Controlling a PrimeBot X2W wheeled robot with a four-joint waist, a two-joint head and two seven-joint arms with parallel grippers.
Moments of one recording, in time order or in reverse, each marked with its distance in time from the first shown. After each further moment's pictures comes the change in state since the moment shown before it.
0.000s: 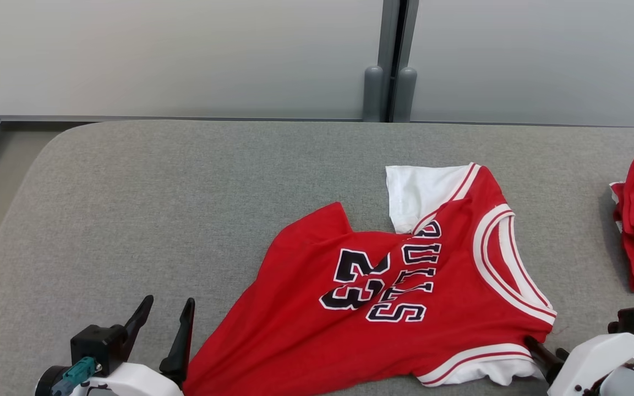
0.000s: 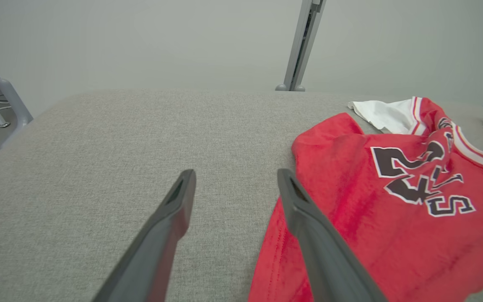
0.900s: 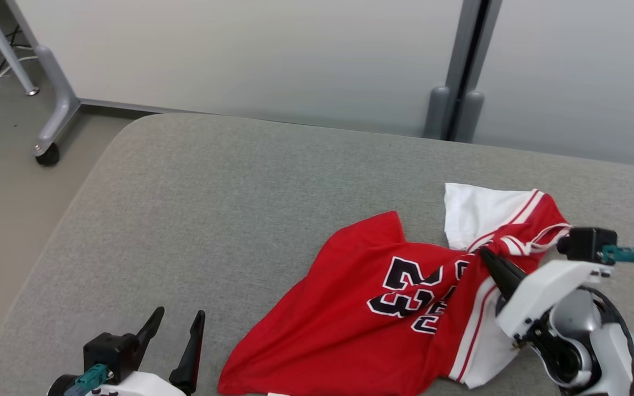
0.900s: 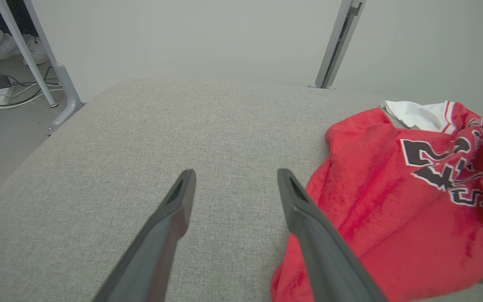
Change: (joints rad) left arm 0.014 0.003 -0.034 -0.004 -0.008 0.007 0.017; right arm -0.188 -0.044 0.257 -0.045 0.117 0.000 -0.184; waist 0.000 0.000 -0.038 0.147
